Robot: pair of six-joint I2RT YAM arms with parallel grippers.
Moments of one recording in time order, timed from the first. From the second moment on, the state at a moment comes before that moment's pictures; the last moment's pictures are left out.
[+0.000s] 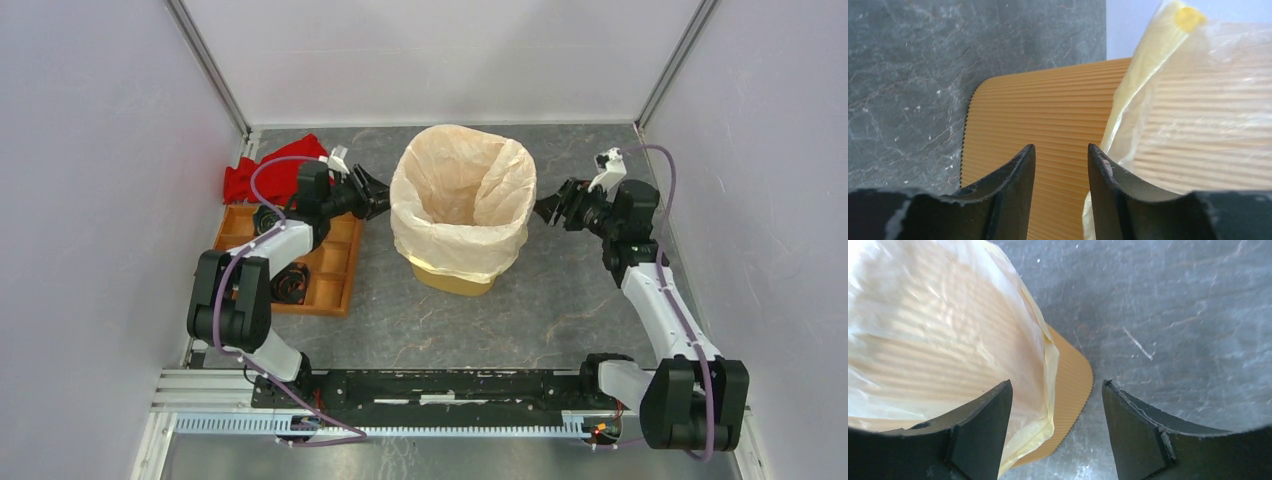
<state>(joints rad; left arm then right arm) -0.18 1.59 0.87 0.30 0.66 -0.95 -0.03 1.11 0.69 0.03 -0.56 0.37</state>
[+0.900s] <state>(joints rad) -0.25 1.62 0.76 0.47 0.63 -1.06 -0.06 1.55 0.26 1.34 -0.72 1.51</state>
